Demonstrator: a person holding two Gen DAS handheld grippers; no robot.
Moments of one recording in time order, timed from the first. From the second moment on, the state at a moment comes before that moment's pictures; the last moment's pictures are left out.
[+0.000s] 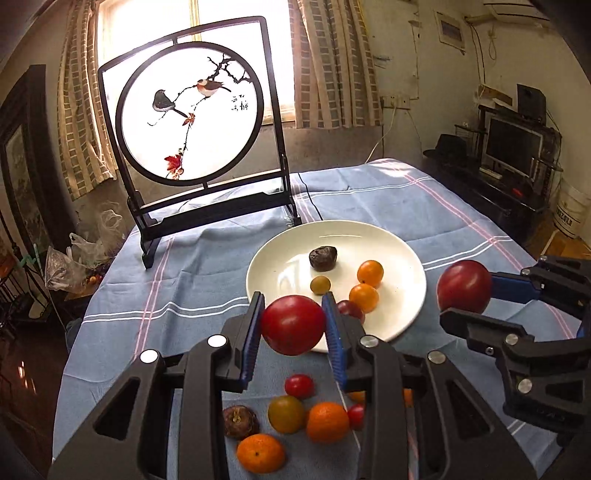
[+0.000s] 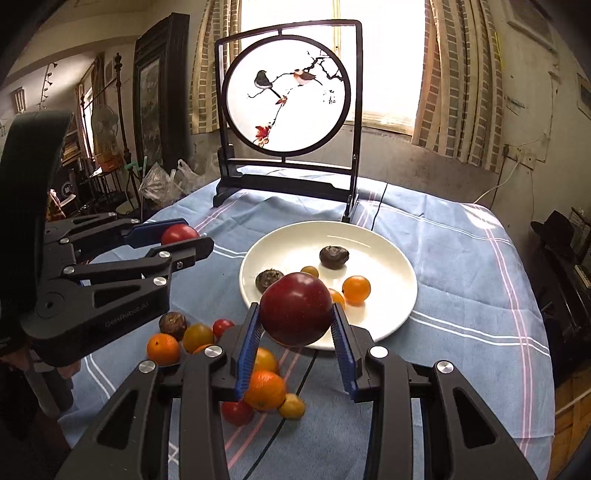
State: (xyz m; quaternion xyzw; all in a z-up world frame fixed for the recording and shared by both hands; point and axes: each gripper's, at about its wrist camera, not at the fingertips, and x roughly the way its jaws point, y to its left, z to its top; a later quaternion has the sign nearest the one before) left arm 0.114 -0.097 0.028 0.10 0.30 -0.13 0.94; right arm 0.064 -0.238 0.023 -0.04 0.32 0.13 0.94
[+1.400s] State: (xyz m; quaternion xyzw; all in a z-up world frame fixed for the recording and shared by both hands) left arm 0.256 -0.136 -0.048 0.16 0.39 -0.12 0.90; right arm 0.236 -0.262 -0.043 0.00 0.41 0.08 0.91
